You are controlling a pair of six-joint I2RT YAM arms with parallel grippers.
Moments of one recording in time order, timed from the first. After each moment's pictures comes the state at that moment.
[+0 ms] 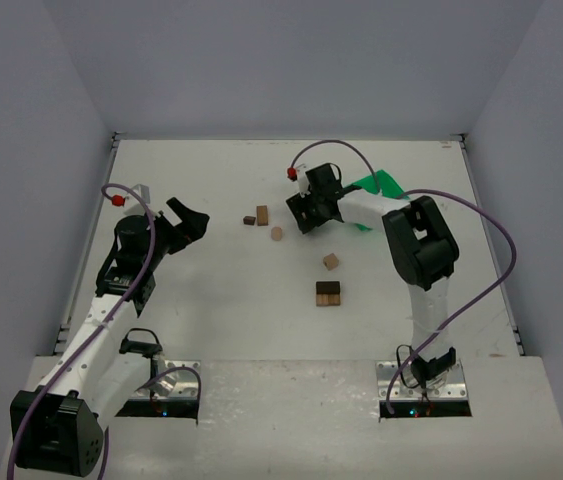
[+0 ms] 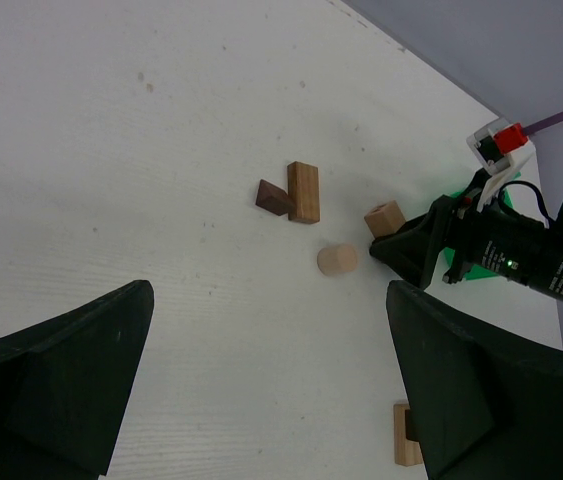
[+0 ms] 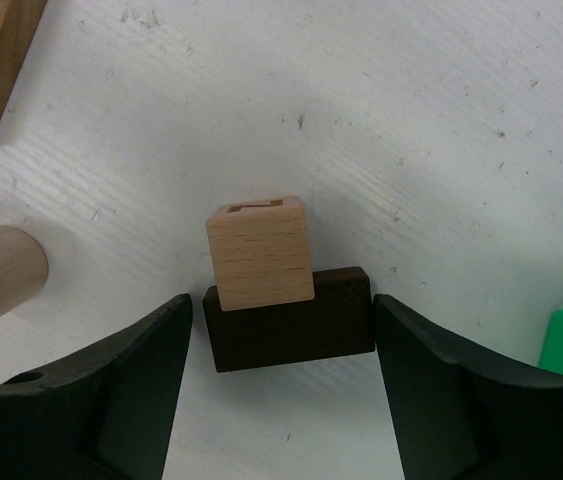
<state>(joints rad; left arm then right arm) -0.07 0.83 0.52 -0.03 0.09 -0.64 0.47 2.11 1.36 -0.18 -0.04 -0.12</state>
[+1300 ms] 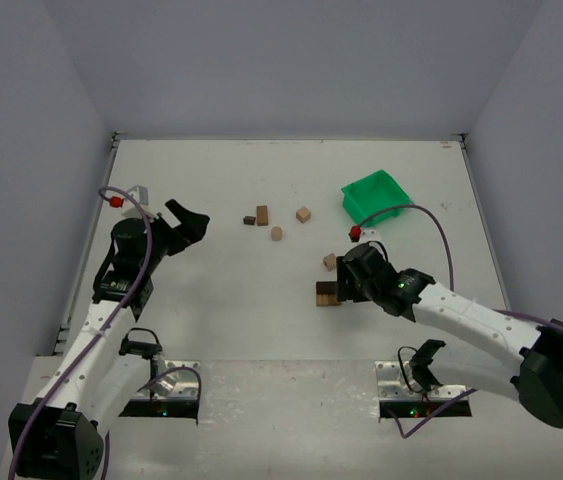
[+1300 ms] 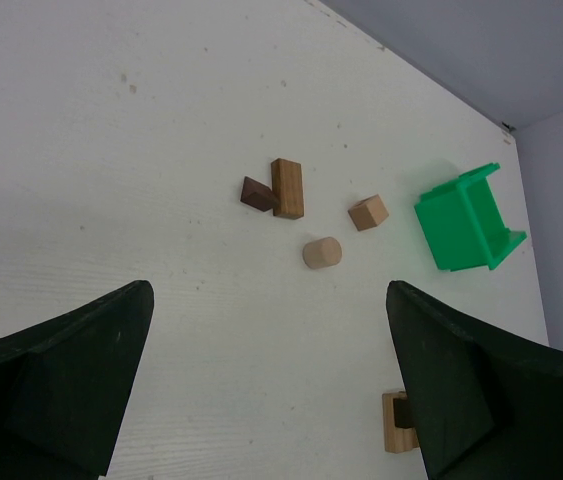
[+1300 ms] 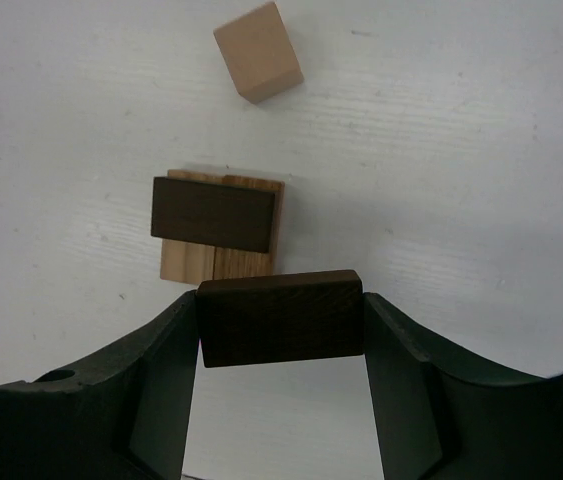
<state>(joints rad) -0.07 0.78 0.52 -0.06 0.12 -0.64 0.76 1.07 0.56 -0.40 0.28 0.56</state>
